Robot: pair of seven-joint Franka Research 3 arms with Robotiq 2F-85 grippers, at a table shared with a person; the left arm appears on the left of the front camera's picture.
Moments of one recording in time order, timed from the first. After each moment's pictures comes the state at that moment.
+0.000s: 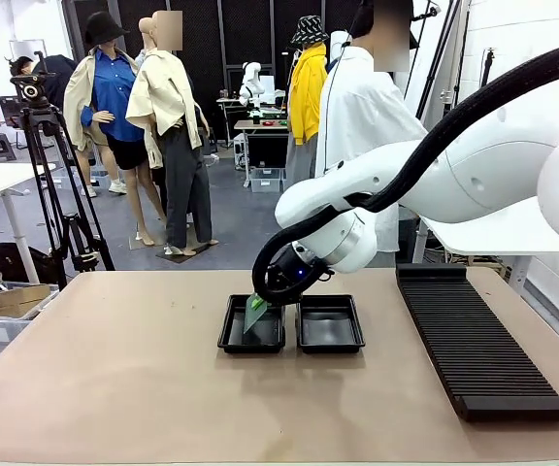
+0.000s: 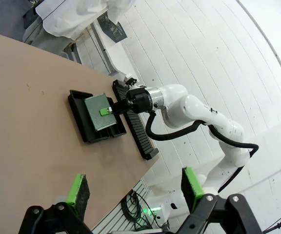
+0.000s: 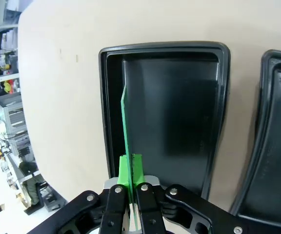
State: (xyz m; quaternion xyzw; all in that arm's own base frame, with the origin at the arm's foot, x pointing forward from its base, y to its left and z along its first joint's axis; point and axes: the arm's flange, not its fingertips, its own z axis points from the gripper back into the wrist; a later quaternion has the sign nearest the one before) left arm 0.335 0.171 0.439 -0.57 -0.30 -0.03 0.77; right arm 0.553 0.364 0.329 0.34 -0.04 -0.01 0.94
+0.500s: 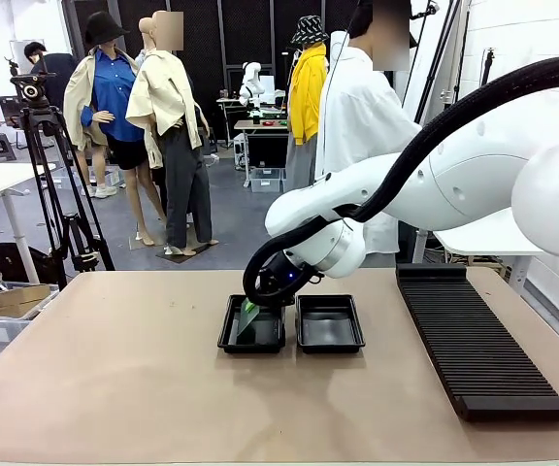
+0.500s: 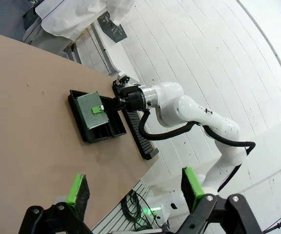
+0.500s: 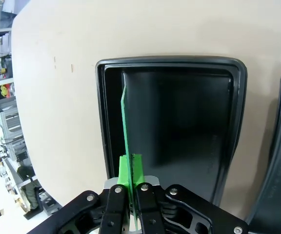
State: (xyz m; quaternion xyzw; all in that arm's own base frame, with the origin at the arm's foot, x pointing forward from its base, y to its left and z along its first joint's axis) left arm 0.335 0.171 0.439 -0.57 -0.30 -0.03 0.77; right arm 0.566 0.382 0.317 0.33 -0.05 -0.01 0.94
